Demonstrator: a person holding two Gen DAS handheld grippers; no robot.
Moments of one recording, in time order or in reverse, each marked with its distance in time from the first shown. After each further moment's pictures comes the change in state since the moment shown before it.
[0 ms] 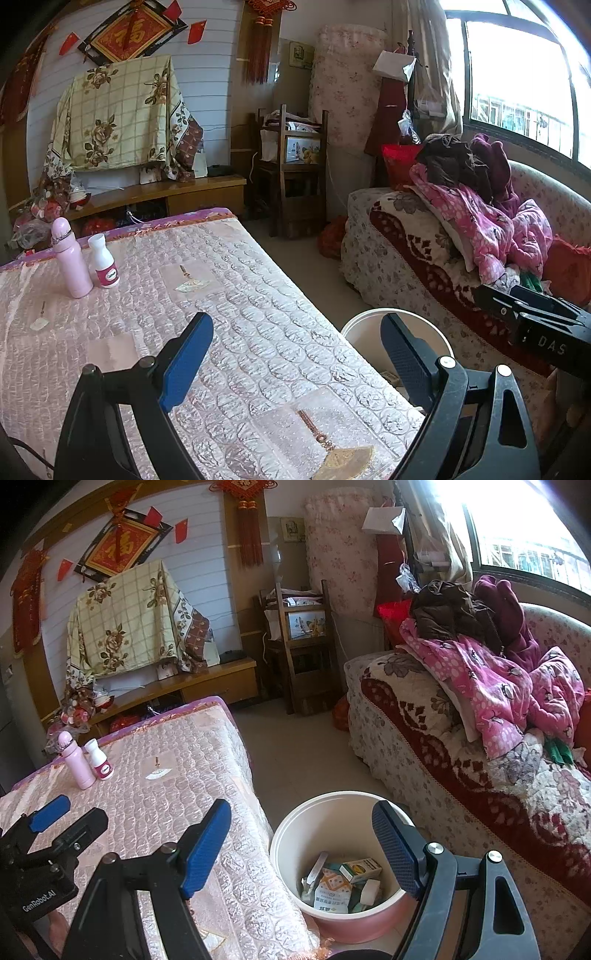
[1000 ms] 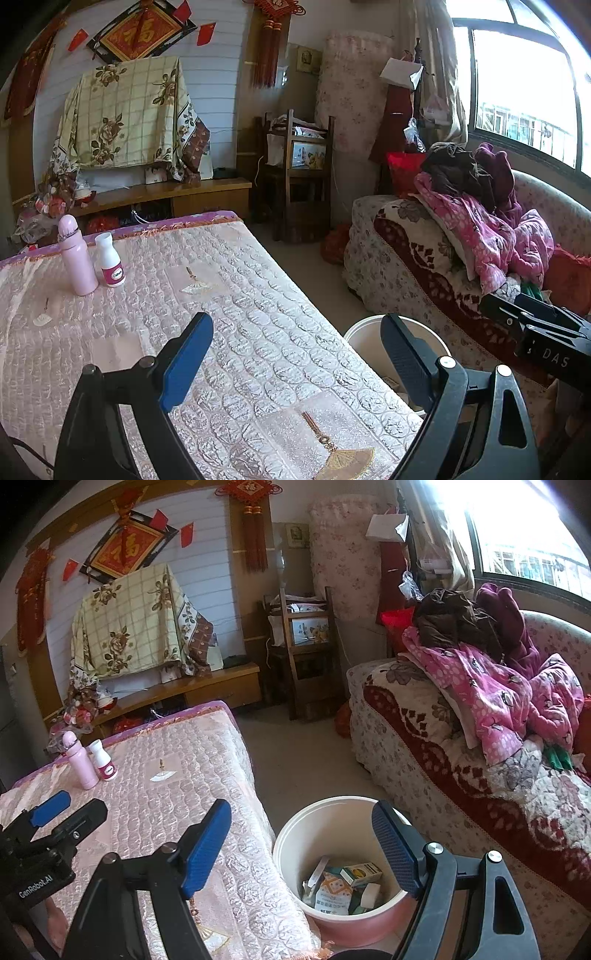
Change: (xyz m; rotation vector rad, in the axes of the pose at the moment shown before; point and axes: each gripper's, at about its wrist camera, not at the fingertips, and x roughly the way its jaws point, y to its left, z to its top) left arm -0.009 0.009 0.002 -0.028 -0.020 0.008; right arm -0.008 0.003 0.000 -0.013 -0.022 0.007
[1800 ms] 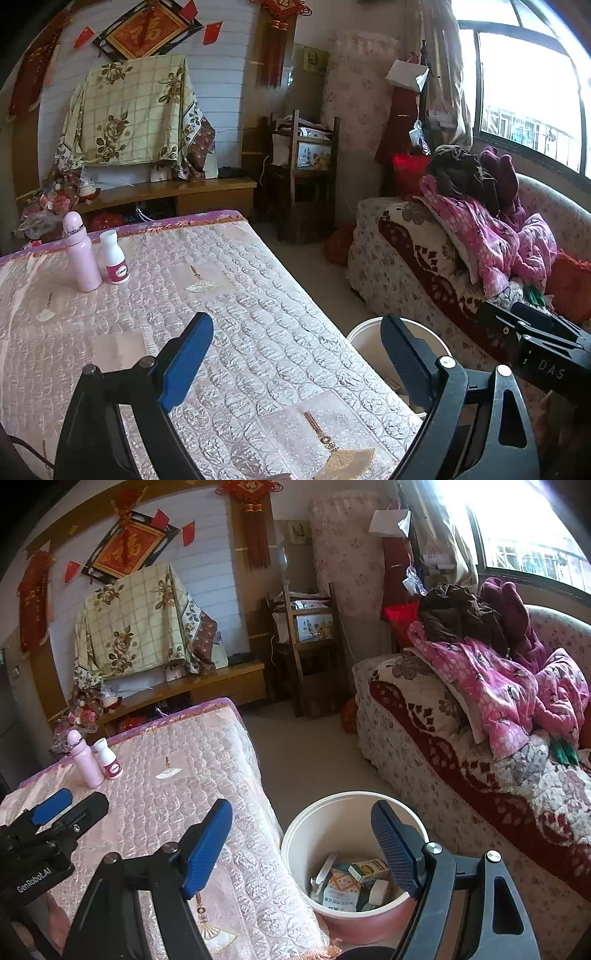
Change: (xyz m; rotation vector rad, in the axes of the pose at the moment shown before) left arm 0.001 0.001 0.000 -0.014 0.001 0.016; right arm 0.002 0.007 -0.005 0.010 0.004 0.021
